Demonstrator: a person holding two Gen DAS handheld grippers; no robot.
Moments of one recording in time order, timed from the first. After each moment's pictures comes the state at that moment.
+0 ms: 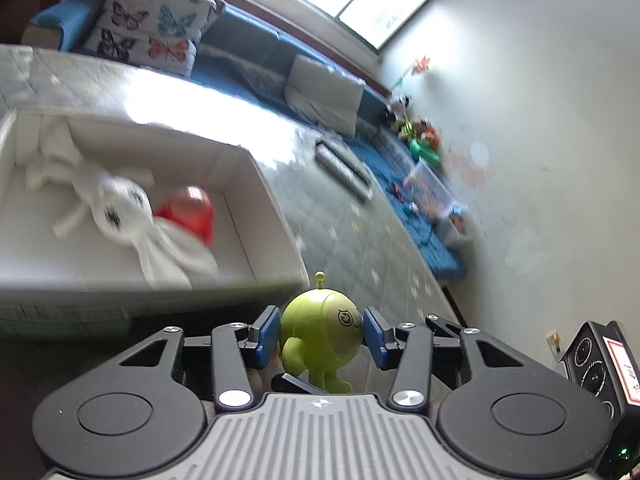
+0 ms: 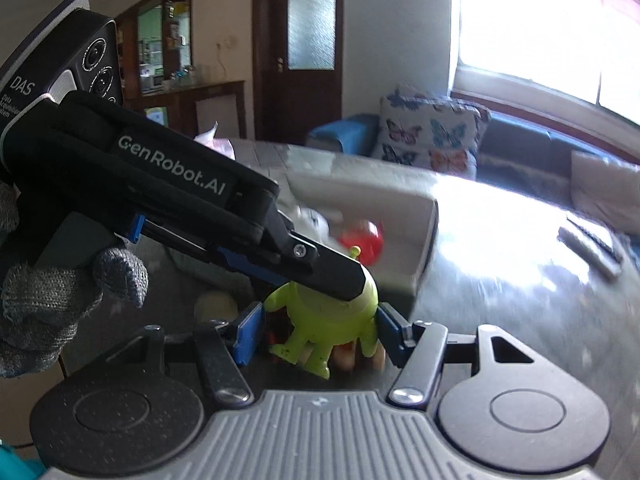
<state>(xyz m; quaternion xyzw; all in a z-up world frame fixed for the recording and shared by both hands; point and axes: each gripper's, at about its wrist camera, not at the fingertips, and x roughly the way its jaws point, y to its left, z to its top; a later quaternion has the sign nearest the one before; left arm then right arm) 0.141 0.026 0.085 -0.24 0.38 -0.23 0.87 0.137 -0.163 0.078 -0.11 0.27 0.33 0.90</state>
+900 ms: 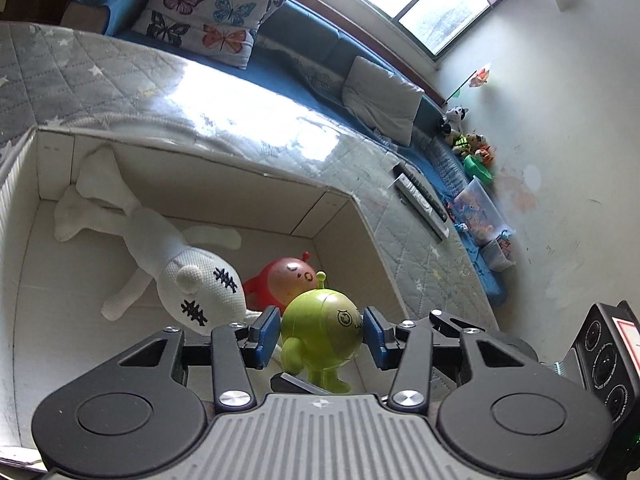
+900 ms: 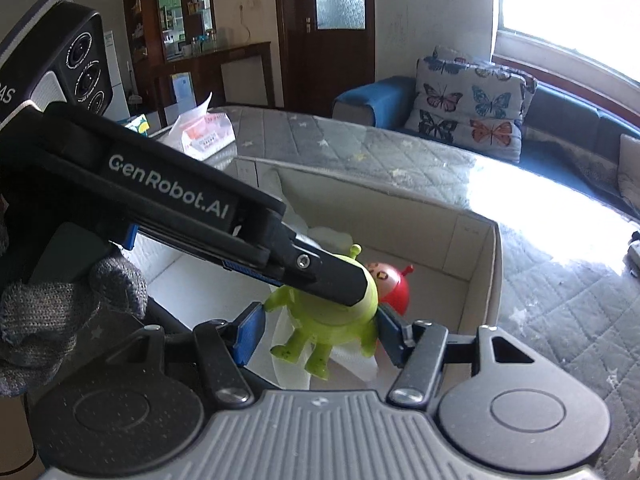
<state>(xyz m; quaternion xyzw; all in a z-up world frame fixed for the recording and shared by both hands) 0.245 0.074 0.045 -0.26 0.41 -0.16 0.86 0.249 -0.102 0.040 -0.12 0.35 0.37 0.85</state>
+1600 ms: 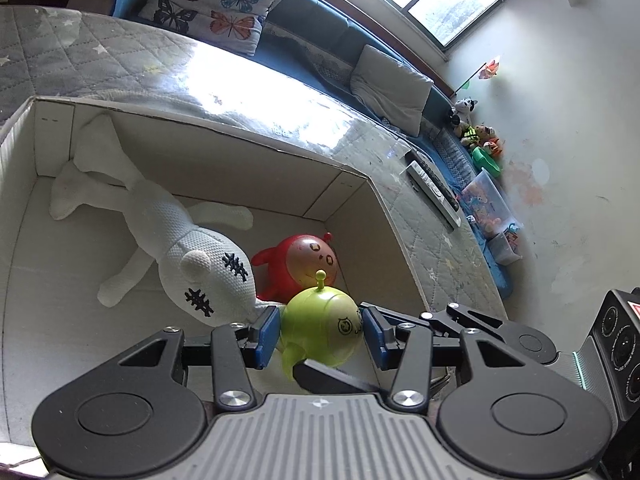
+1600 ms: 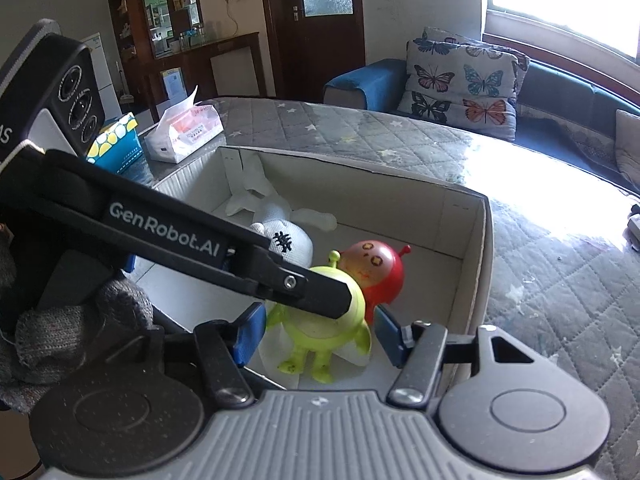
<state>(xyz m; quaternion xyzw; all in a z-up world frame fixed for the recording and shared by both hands) 0.245 0.070 0.032 -0.26 0.43 -0.15 0.85 0.255 -0.109 0.037 -0.10 0.37 0.36 0.85</state>
